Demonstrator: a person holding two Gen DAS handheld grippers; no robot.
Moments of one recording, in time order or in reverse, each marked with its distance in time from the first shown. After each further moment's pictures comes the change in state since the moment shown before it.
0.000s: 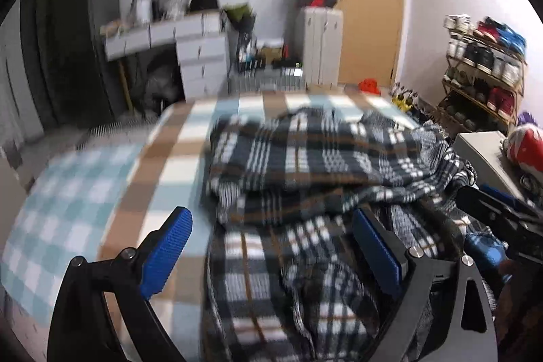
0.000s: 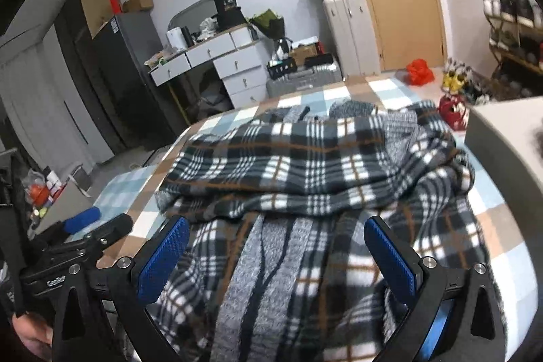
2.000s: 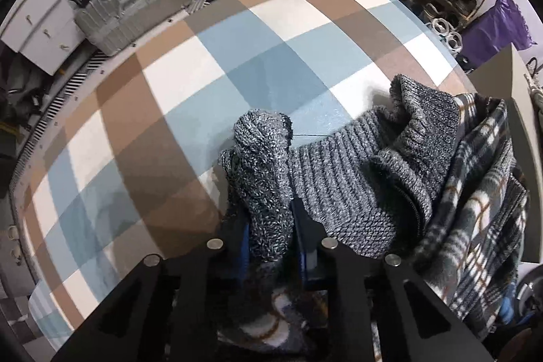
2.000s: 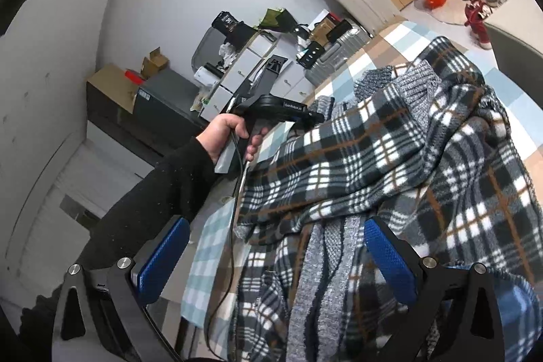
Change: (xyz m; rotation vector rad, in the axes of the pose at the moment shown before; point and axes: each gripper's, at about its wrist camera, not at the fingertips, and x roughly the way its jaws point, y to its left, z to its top) left arm 0.320 -0.096 0.173 0.403 0.707 -0.312; right arm -0.004 -0.073 0.018 0.410 0.079 0.389
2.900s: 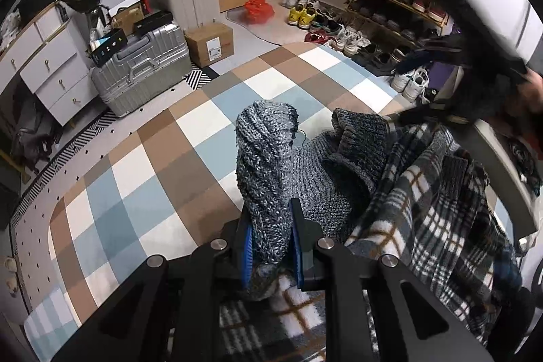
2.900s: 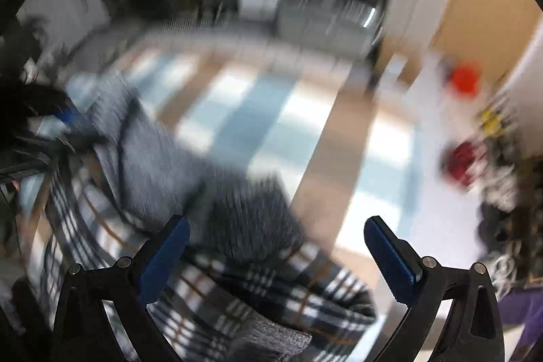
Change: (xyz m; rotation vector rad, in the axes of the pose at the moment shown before) left arm -0.080 0.005 -0.057 0.098 -0.321 -0.044; right arm 0.240 -0.058 0.233 -0.642 0.638 -0.548
